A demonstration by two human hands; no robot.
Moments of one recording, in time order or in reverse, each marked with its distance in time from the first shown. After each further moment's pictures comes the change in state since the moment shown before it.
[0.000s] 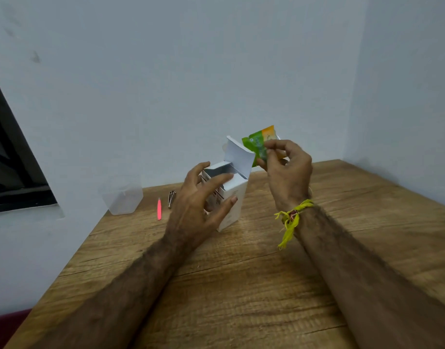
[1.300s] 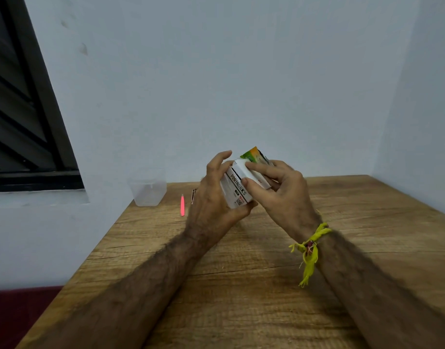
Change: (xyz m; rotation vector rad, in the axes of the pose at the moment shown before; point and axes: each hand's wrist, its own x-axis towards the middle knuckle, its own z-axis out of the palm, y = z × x) left_hand 0.001 -0.004 -0.012 -0.198 0.132 -0.036; right_hand -0.044 -0.015 0.017 -0.180 -0.550 -0.040
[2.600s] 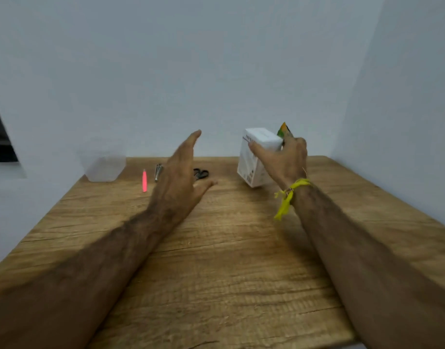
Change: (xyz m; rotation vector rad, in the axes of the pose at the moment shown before) left_hand -0.006 -0.022 0.011 0.209 -0.099 -0.072; right_hand 0.045 0.049 -0.051 -0.641 0.302 0.222
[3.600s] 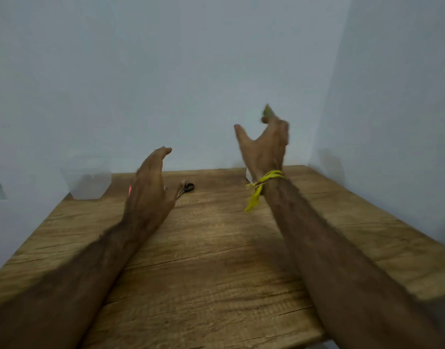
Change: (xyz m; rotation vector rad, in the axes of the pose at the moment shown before) left_hand 0.006 -0.013 -0.013 -0.019 0.053 -0.100; right_hand 0.014 -0.045 -0.010 0.138 0.304 -0.128
